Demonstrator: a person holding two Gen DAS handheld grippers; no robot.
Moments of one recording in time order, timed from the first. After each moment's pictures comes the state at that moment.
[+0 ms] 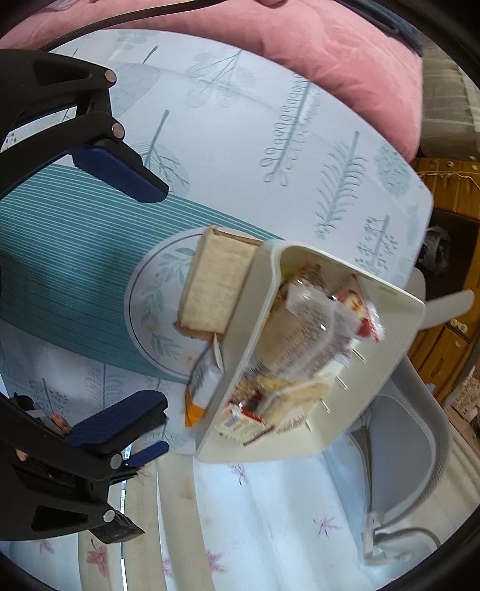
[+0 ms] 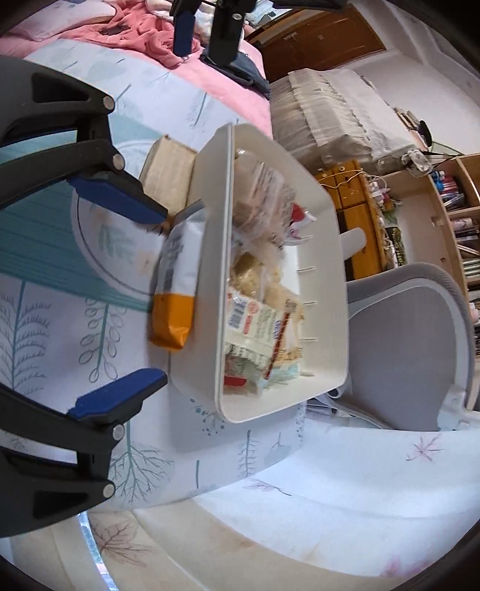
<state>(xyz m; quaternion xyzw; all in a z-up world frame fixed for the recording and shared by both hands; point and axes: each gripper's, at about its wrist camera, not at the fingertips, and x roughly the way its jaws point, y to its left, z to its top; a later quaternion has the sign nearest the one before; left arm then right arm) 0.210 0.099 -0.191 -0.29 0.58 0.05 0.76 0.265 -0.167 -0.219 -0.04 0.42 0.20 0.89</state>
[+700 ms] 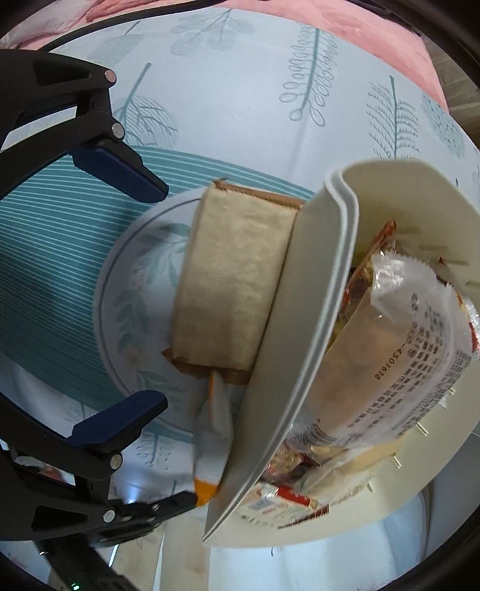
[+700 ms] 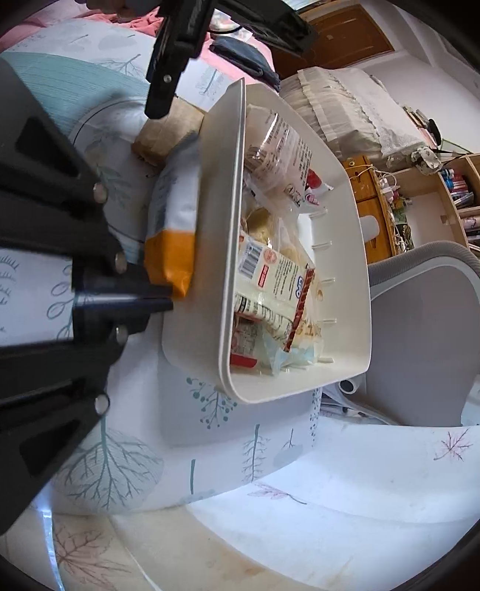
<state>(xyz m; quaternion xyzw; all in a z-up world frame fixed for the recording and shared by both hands) 0.270 0.053 -0.287 -0.23 0.67 0.07 0.70 0.299 -0.193 -0.253 -0.06 0.42 0.20 0.88</state>
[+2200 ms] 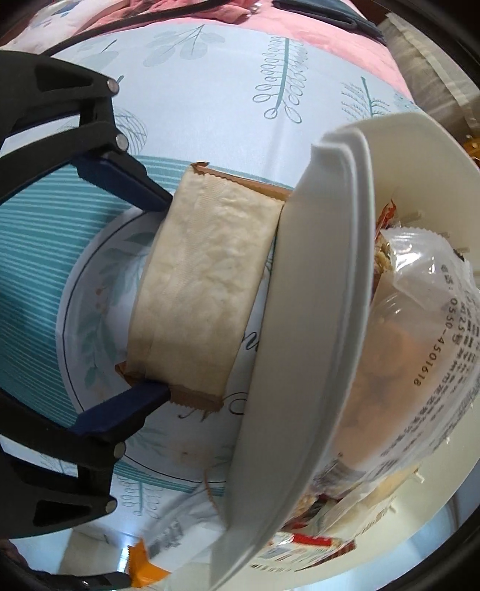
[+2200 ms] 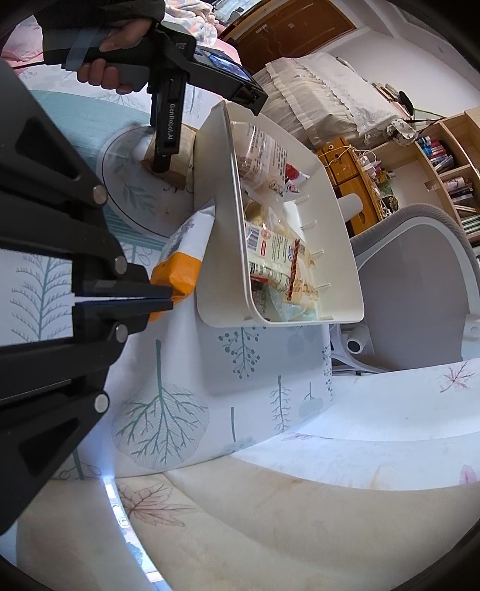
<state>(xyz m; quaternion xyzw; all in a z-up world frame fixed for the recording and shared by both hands) 0.266 0.015 -0.321 -0.14 0.67 0.11 0.73 0.263 -0.239 -0.213 0.01 0.44 0.17 0.88</state>
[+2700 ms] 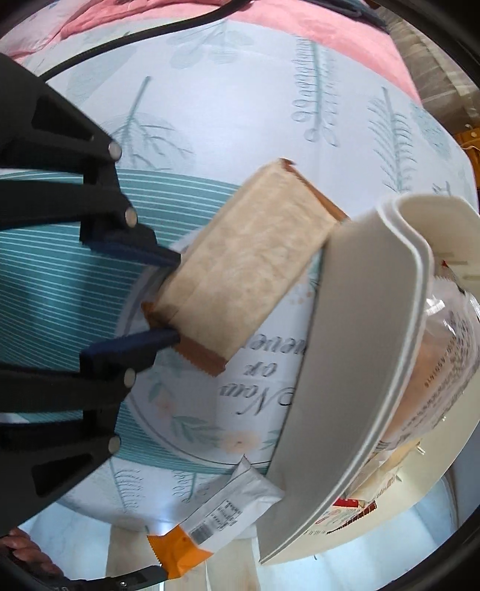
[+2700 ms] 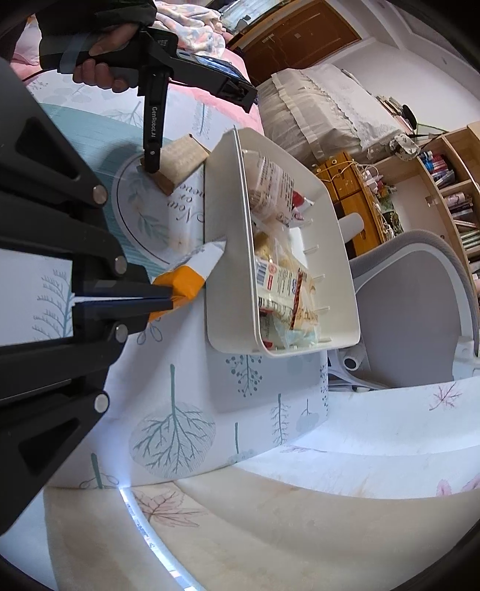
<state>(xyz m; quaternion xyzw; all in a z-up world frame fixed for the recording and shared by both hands) 0.197 0.038 -0.310 -0.17 0.65 0.06 0.73 0.237 -0.226 -0.198 0.00 0.44 0.19 0.88</state>
